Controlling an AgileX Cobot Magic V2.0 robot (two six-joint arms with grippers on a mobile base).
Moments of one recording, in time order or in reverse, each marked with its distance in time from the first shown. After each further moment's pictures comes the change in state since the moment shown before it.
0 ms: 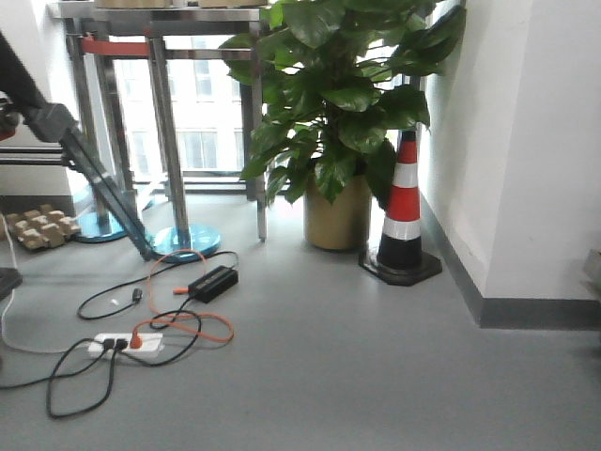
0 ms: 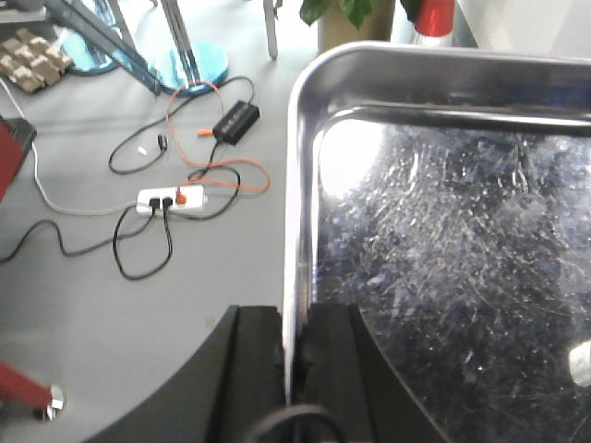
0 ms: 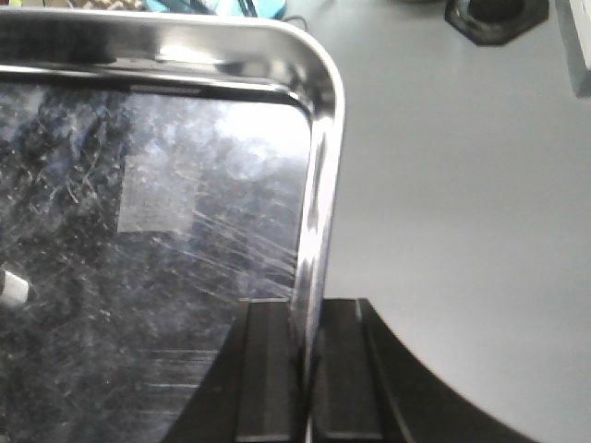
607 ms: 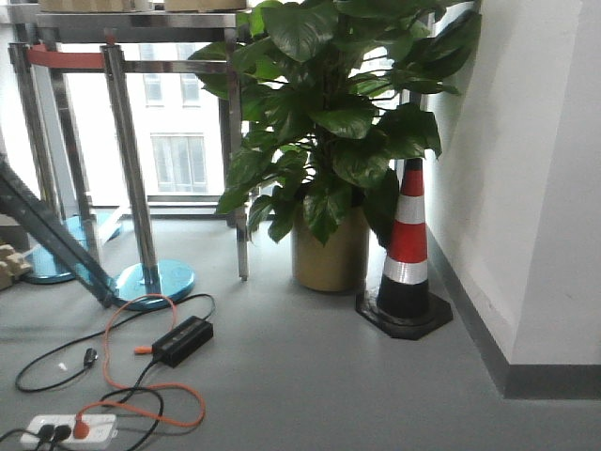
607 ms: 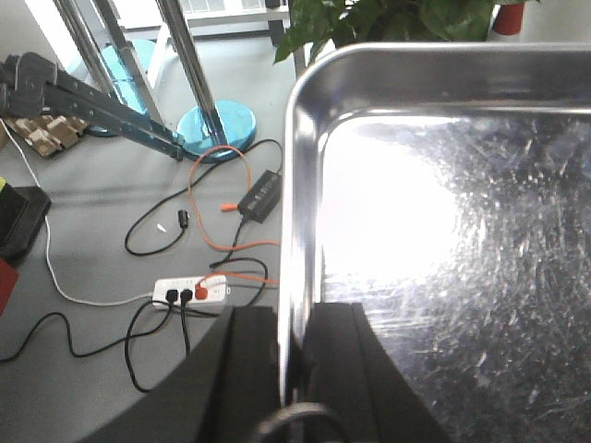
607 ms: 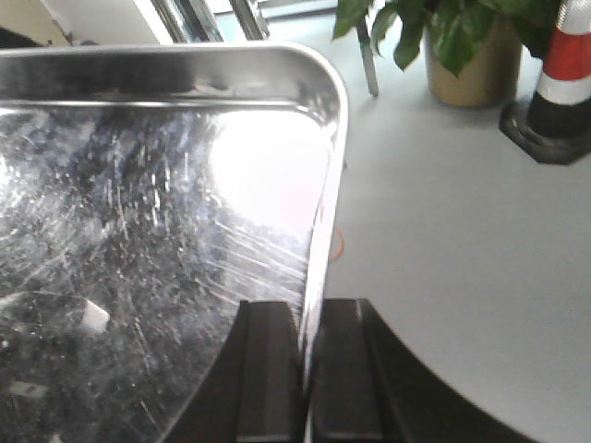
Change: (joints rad) left arm 0.007 -0.009 0.000 0.044 0.056 0.000; right arm -0.008 0.000 0.000 -0.014 -0.151 0.000
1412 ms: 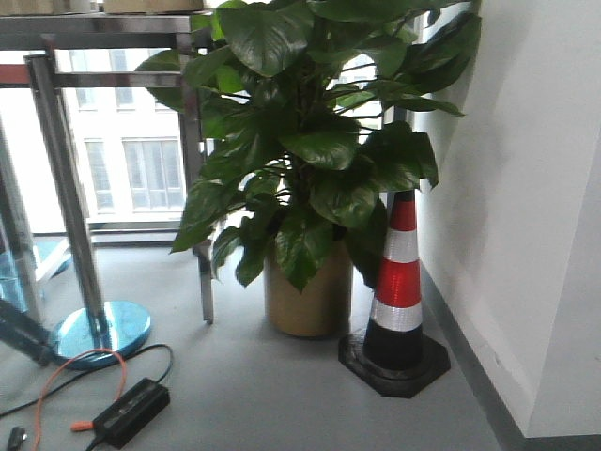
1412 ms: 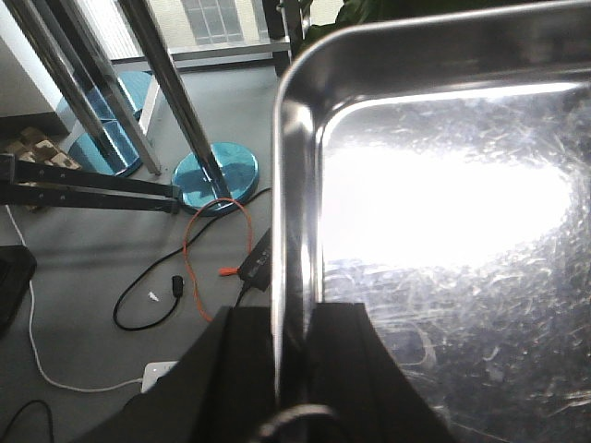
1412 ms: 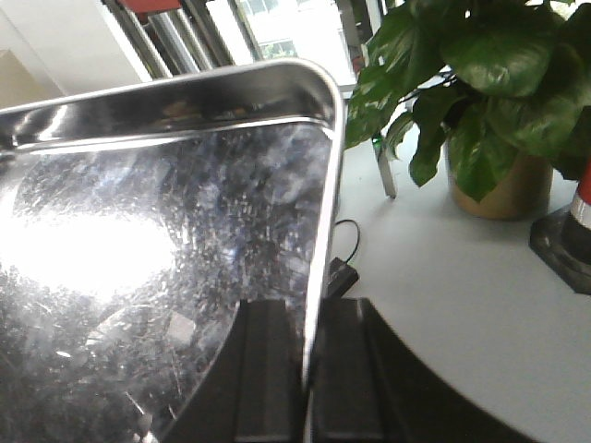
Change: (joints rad) left arm 0.003 -0.002 0.000 0.012 0.059 -0.004; right arm -0.008 0.000 0.000 -0.025 -0.131 0.000
